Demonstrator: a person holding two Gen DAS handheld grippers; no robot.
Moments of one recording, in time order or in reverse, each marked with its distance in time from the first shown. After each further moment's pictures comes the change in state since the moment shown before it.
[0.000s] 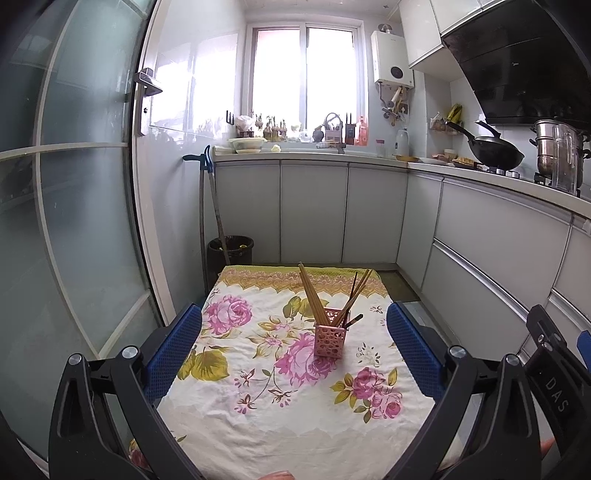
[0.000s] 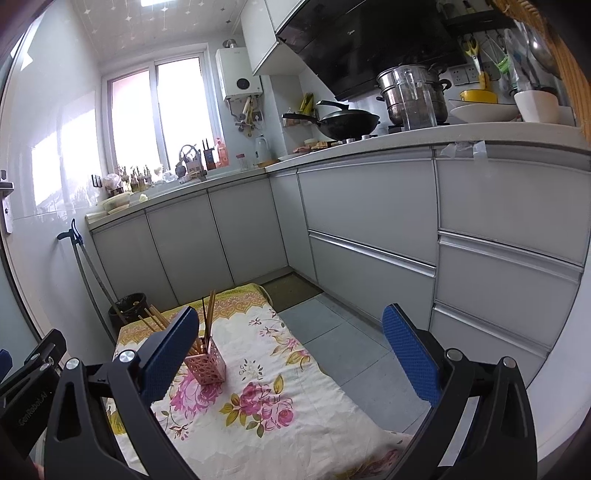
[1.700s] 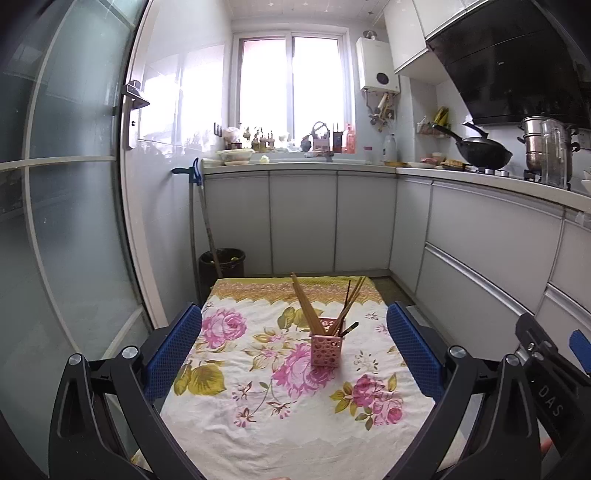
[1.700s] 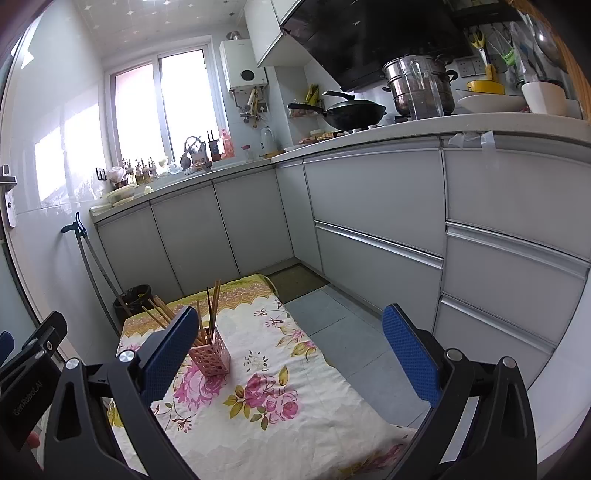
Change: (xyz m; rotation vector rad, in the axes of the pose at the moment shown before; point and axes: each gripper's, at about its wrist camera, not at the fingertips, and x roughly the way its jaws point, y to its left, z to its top) left arm 0.004 -0.003 -0.001 0.039 -0.031 -0.014; right arm 0.011 0.000 -0.007 0.002 0.044 0.030
